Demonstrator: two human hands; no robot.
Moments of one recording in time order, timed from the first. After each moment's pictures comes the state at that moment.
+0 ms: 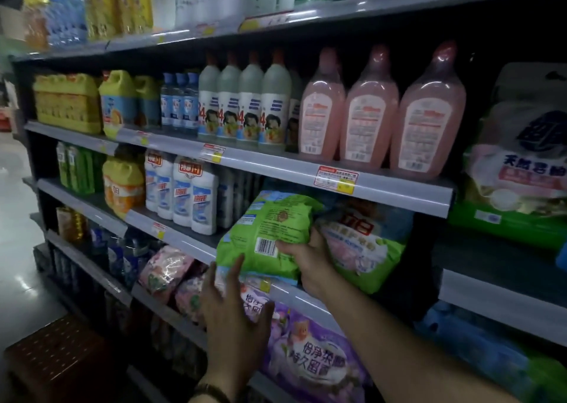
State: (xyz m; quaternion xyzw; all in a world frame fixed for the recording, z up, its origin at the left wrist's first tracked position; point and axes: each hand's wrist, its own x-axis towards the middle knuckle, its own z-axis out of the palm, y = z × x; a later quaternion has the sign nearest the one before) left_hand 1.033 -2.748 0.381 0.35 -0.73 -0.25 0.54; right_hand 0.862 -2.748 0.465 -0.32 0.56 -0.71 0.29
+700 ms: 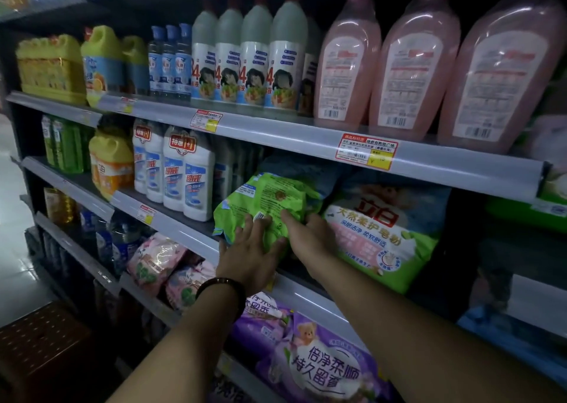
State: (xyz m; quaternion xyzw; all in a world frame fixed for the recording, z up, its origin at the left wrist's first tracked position) left_hand 0.956 -2.866 0.406 0.37 -0.86 -0.23 0.28; right_hand 0.837 -2.807 0.448 -0.30 0.79 -0.53 0.09
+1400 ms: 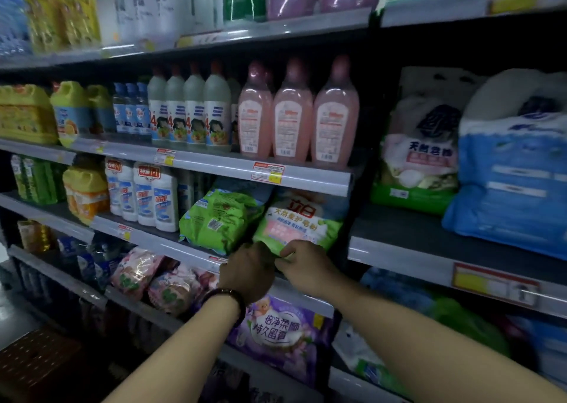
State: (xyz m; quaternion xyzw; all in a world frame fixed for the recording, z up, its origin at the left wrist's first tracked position) left_hand 0.957 -2.703 0.461 0.35 -0.90 -0.16 0.22; right_hand 0.857 -2.576 0.500 -0.46 0.82 -0.35 0.08
